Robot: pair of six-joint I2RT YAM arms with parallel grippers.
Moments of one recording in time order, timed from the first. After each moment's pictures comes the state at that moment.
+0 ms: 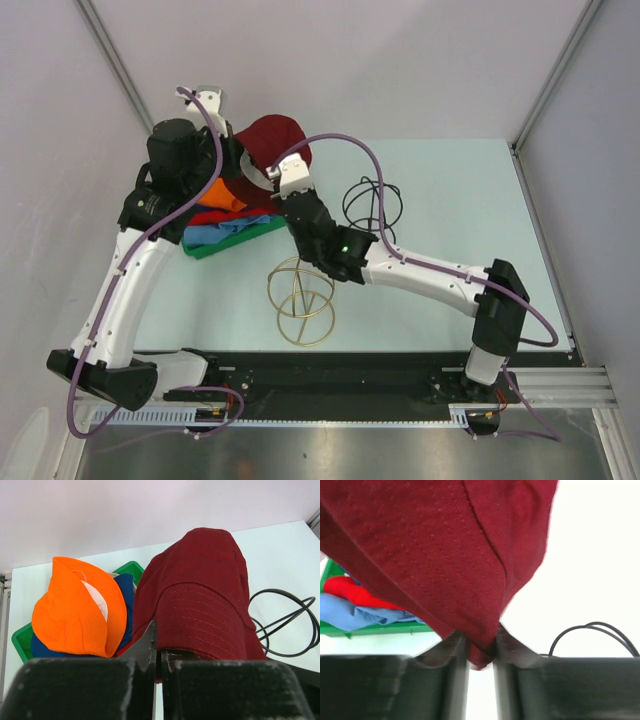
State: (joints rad) left arm -0.33 1.25 1.58 -0.56 -0.04 -0.08; right arm 1.12 1.75 1.57 0.04 0.82 -0.01
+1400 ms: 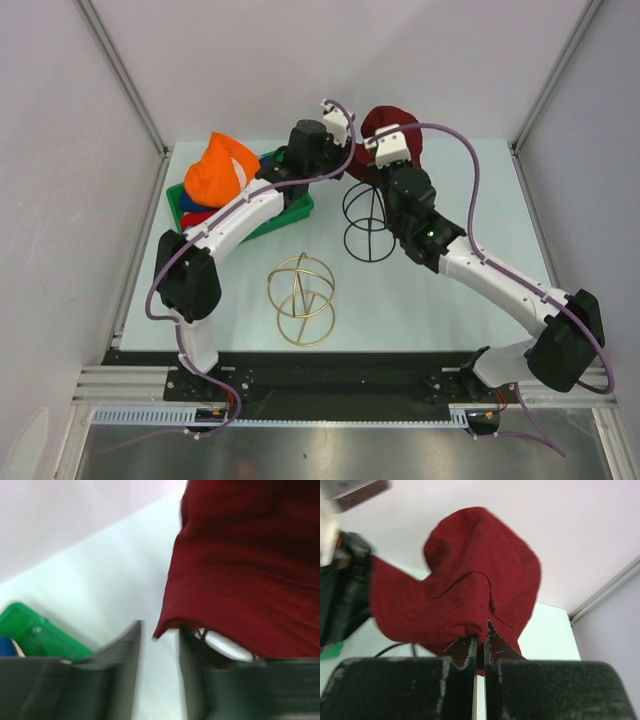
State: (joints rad) left arm -0.60 1.87 1.72 -0.19 -0.01 0.00; right arm 0.72 1.37 1.19 0.24 0.69 -0.35
